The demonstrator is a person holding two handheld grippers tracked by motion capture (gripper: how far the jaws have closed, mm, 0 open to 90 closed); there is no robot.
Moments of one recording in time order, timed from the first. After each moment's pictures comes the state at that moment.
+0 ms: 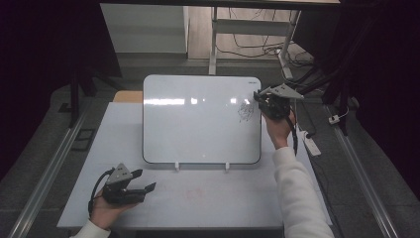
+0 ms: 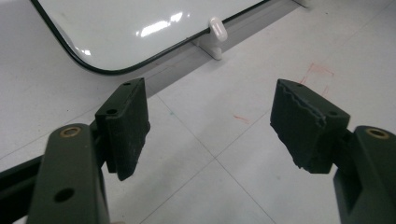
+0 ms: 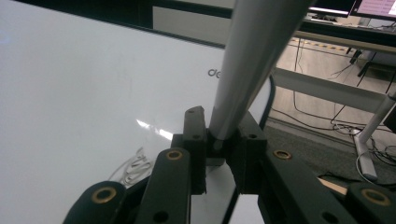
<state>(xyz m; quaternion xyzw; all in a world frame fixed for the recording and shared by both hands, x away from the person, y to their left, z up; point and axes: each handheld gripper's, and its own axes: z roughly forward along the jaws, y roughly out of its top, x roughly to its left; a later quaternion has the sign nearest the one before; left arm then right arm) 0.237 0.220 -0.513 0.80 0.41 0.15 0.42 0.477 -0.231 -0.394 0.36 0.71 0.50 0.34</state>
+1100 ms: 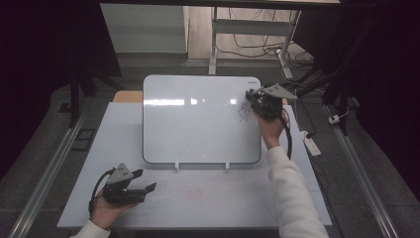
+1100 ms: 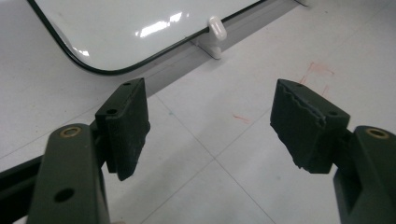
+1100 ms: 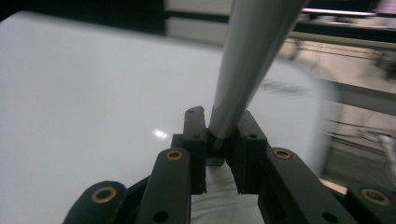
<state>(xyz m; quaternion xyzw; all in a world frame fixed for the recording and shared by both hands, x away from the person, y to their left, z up) 0.239 0.220 -0.514 0.80 0.41 0.15 0.42 0.474 -0.201 -0.404 0.34 0.71 0.53 0.32</state>
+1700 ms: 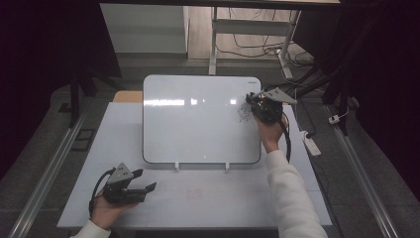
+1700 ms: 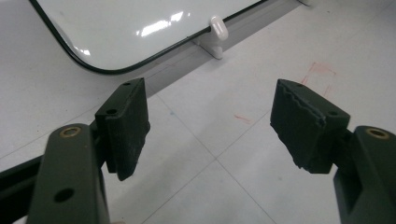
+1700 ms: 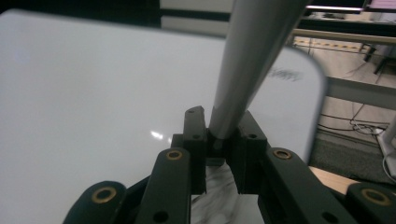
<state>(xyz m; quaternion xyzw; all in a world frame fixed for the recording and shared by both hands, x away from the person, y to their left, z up) 0.238 0.219 -0.513 0.80 0.41 0.15 0.42 0.465 -0.205 -0.409 0.36 0.70 0.53 0.32</state>
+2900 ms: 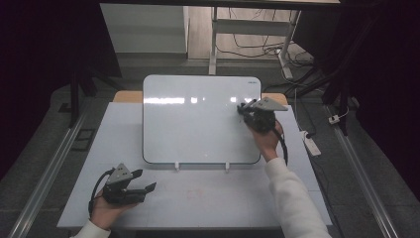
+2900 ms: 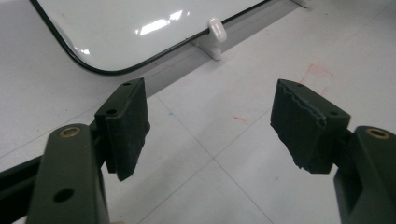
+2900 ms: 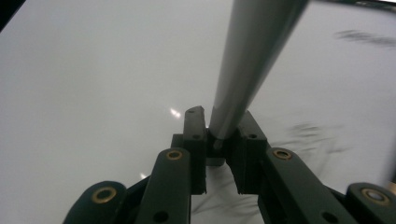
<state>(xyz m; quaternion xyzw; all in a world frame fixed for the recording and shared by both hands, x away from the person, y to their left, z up) 0.238 0.219 -0.513 0.80 0.42 0.15 0.42 0.444 -0.188 -0.424 0.30 0.76 0.50 0.30</state>
